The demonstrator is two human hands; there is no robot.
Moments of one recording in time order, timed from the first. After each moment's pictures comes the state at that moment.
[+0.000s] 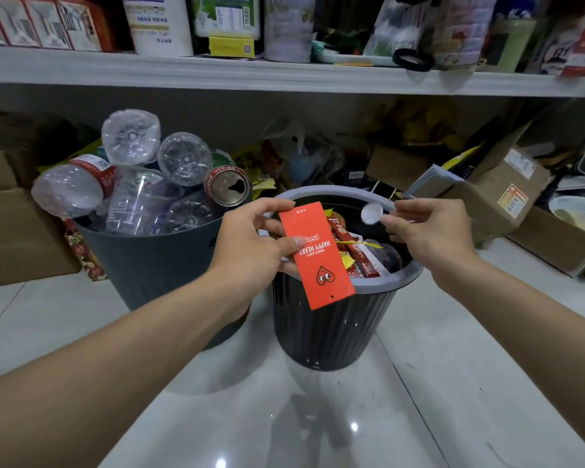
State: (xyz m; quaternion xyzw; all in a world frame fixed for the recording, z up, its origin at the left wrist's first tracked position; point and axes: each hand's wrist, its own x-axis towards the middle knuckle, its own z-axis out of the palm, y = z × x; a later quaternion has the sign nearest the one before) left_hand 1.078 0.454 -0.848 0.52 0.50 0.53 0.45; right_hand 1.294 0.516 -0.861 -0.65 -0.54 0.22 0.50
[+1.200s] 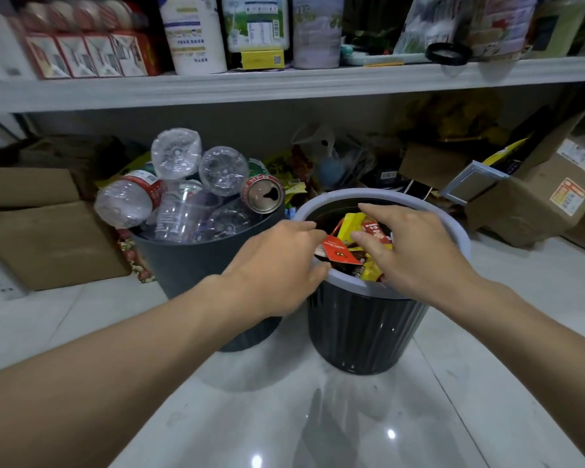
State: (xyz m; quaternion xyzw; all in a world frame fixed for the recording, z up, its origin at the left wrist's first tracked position) left_hand 1.054 0.455 -0.838 0.81 0.57 0.11 0.00; right_hand 1.239 0.479 -0.843 -0.56 -0.79 0.03 0.26
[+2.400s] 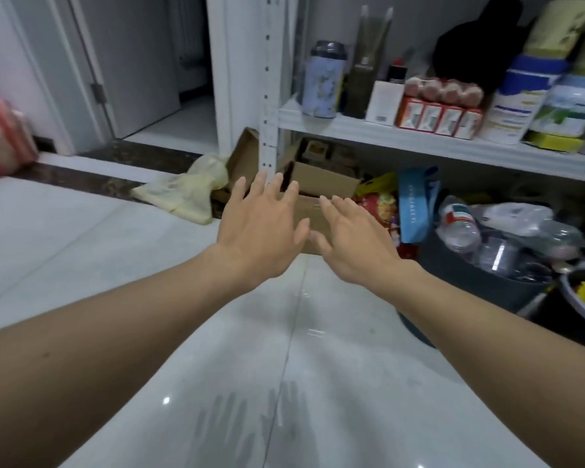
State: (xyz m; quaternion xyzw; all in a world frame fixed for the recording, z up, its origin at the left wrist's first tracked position) left_hand 0.564 0.196 -0.724 0.61 0.77 0.09 -0.16; right_hand 0.698 0.276 -0.736 -0.40 -0.91 -0.01 0.10
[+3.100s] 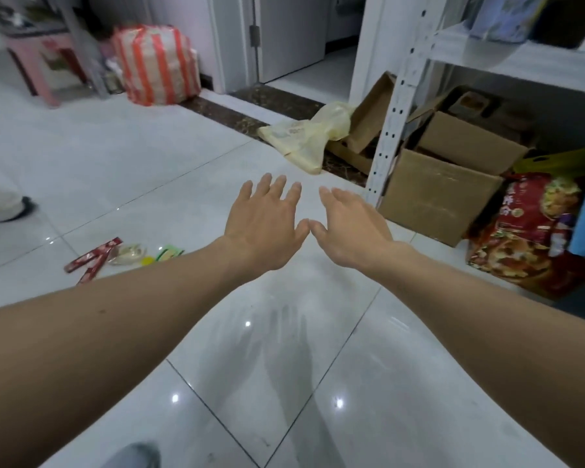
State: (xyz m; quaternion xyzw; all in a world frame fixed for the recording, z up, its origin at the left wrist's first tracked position) left_hand 0.517 0.145 -0.834 0.44 0.89 -0.02 -0.09; right_hand 0.599 0.264 -0.835 -0.21 -0.97 0.07 0.04
